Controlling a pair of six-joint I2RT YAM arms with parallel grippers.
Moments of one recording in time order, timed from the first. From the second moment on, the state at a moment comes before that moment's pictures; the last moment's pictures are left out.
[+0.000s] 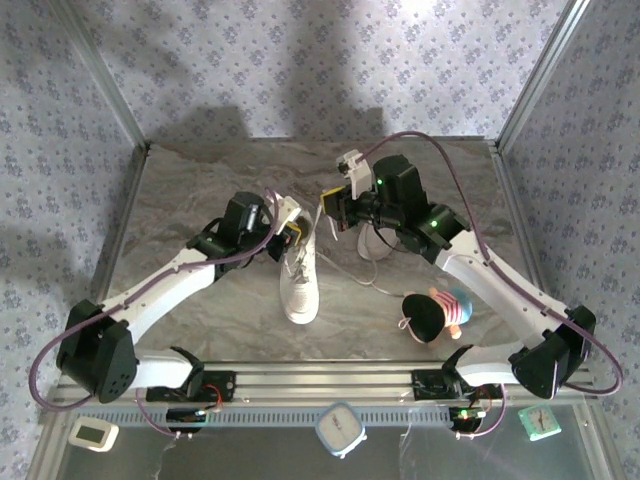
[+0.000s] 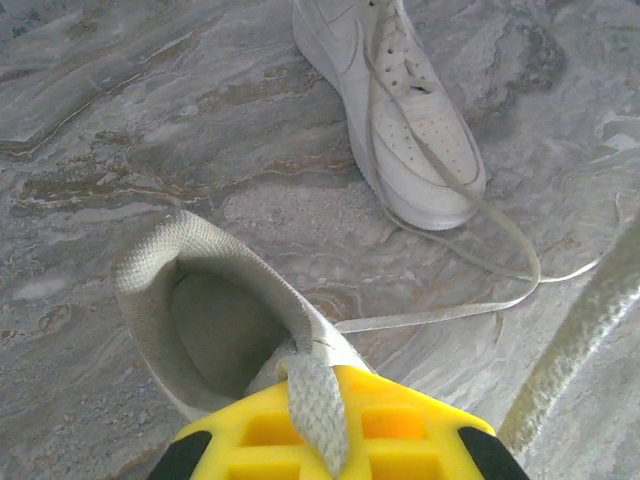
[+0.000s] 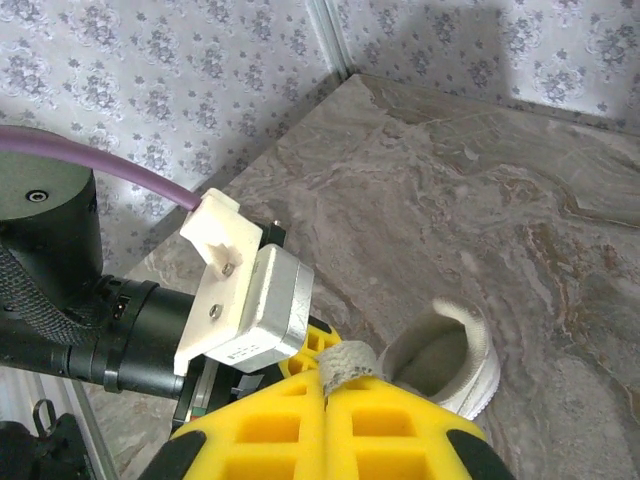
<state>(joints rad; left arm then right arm) -0.59 1.31 0.92 -0.25 0.24 0.08 0.68 1.31 1.32 -0.40 -0.27 0.24</state>
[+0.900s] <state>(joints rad) -0.69 1.48 1.11 -0.49 0.11 0.28 0.61 1.23 1.19 -0.35 -0.29 0.32</state>
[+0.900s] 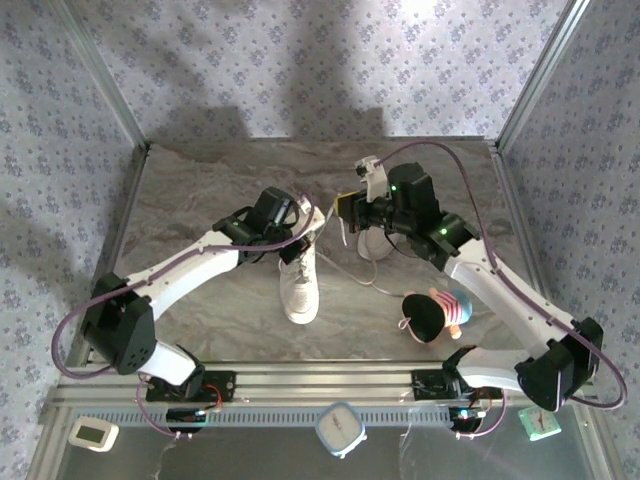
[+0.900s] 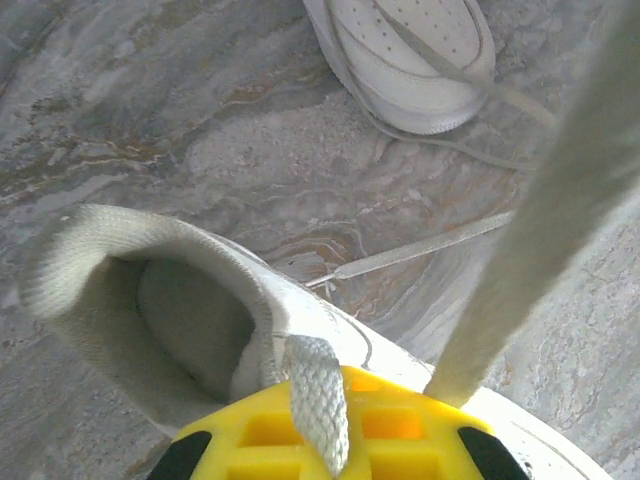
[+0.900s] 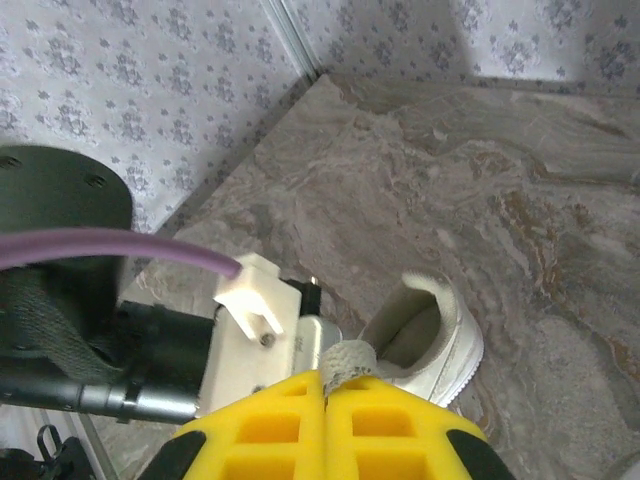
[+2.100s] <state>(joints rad) -0.58 0.96 0.80 -0.05 0.33 -0.10 0.78 1.24 1.35 -0.41 -0.43 0.19</state>
